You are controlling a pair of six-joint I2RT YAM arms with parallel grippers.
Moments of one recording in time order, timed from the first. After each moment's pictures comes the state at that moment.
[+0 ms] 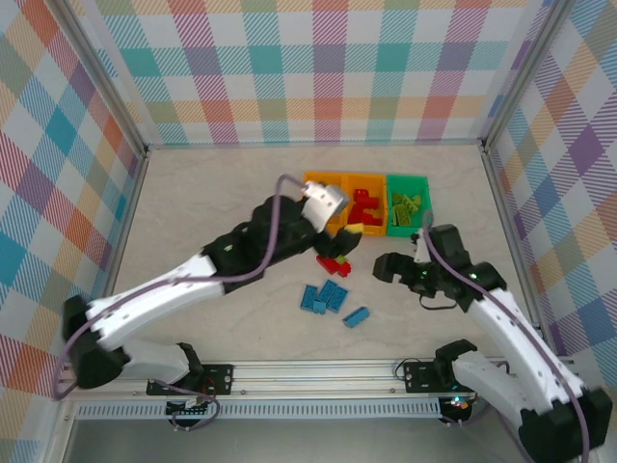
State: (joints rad) left arm -1.01 1.24 1.20 -0.21 -0.07 -0.01; right arm 0.40 0.90 0.74 -0.81 -0.31 0.61
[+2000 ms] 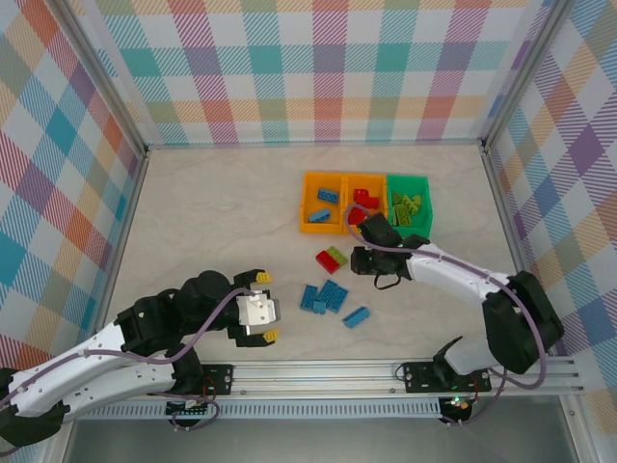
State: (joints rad) left arm -1.05 0.62 0.74 -0.74 0.04 0.51; right arm 0.64 1.40 0.86 -0.51 0.04 0.56
